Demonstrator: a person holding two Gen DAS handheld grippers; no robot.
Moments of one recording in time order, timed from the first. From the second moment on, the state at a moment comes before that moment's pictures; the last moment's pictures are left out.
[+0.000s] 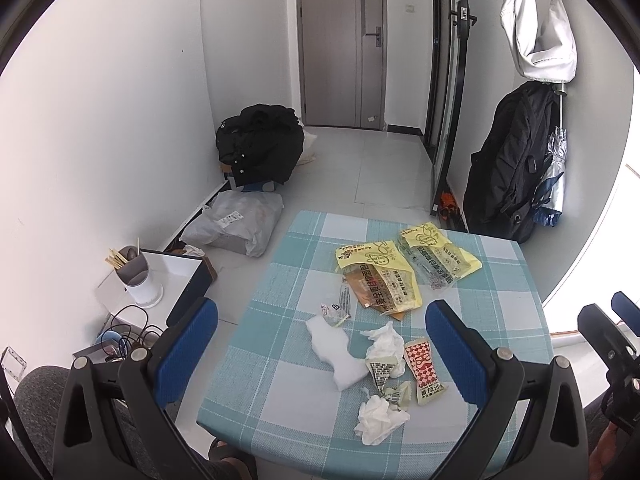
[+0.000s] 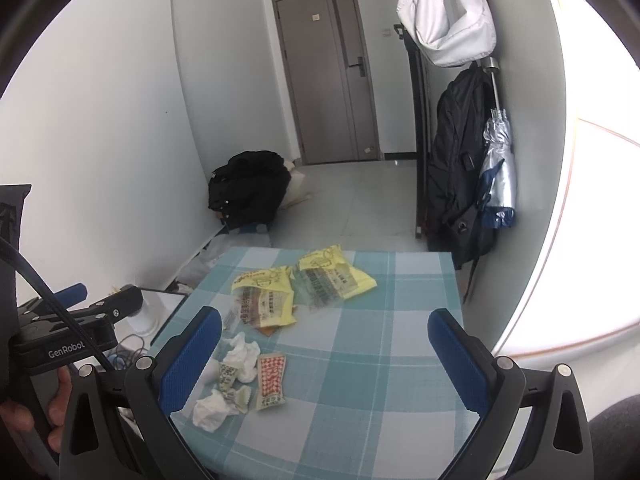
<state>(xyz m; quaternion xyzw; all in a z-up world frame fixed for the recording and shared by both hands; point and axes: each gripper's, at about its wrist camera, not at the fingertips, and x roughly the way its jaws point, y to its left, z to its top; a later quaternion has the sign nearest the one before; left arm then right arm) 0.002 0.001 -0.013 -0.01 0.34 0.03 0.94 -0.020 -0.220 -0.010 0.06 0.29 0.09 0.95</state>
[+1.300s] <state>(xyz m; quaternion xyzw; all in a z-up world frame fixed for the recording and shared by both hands) 0.006 0.001 -0.019 0.00 0.36 0.02 0.93 -0.019 -0.216 -0.011 0.06 0.29 0.09 0.95</state>
